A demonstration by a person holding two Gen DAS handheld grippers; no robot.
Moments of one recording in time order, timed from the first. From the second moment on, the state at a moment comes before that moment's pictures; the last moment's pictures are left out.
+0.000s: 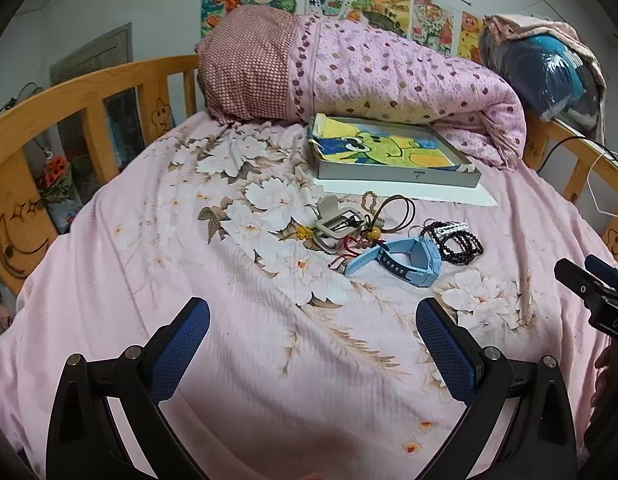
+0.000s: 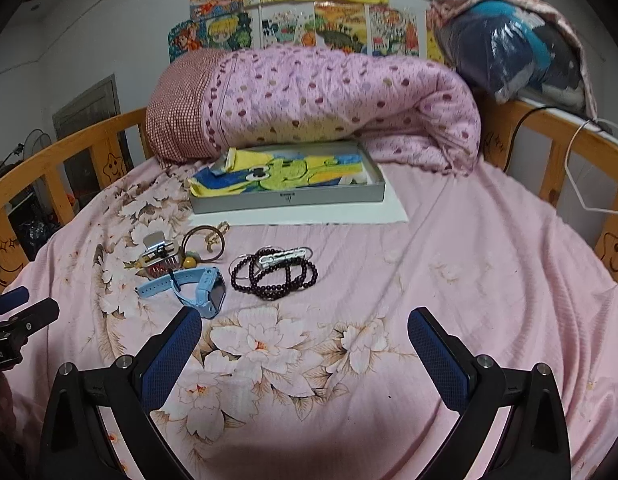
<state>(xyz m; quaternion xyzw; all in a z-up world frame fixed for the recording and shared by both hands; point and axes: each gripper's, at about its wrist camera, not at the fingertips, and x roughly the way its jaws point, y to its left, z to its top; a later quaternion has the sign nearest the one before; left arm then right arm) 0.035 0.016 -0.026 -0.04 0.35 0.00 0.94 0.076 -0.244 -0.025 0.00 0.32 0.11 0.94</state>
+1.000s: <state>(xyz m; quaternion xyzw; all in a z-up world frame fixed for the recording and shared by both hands) 0.156 -0.007 -0.075 -0.12 0.45 -0.12 0.88 0.193 -0.260 -0.077 0.00 0.42 0.21 0.88</state>
